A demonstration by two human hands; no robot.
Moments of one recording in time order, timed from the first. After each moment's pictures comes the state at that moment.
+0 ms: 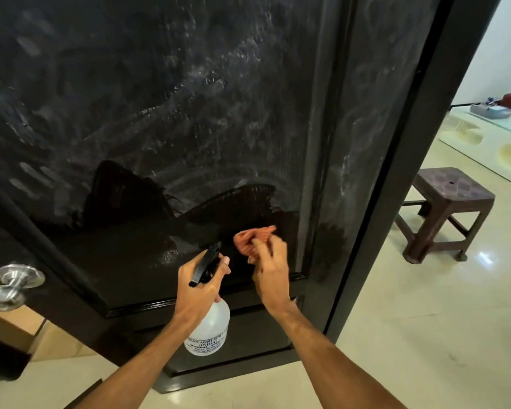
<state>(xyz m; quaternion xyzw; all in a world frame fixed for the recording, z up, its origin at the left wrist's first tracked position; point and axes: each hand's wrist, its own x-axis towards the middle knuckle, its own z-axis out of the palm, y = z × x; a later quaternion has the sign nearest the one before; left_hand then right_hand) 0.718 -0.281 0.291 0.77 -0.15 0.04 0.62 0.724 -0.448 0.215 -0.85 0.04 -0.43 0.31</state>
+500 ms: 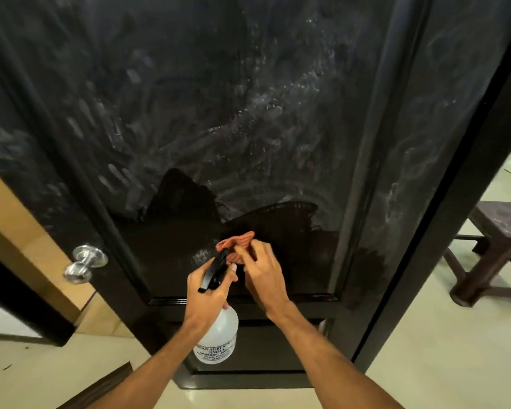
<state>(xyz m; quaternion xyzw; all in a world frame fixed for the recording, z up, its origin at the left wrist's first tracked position) 0.712 -0.251 0.298 0.77 -0.09 0.10 0.62 0.749 -0.399 0.251 -0.90 -0.13 -0.34 0.22</state>
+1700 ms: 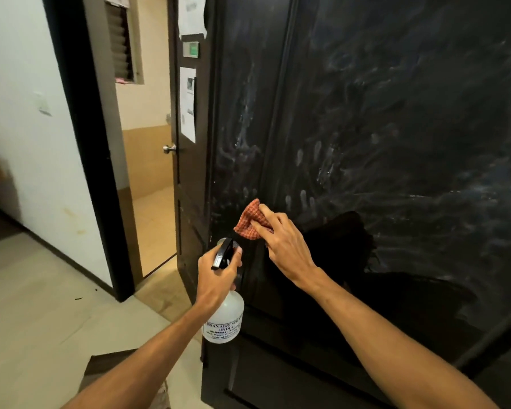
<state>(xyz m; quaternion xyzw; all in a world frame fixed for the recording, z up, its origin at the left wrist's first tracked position) 0.716 -0.011 0.349 0.71 0.06 0.26 0.65 0.810 -0.173 0.398 -0.86 -0.39 -0.33 0.03</state>
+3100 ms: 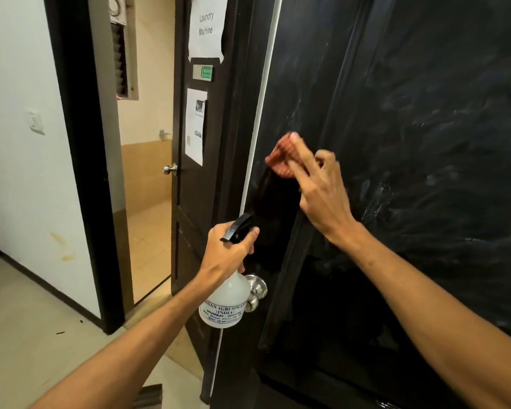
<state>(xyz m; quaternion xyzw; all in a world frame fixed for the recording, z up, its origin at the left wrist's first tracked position) 0.780 0.095 0.446 0.75 -0.06 0.23 0.62 0.862 -0.095 0.561 -0.80 -0.31 -0.51 -0.05</state>
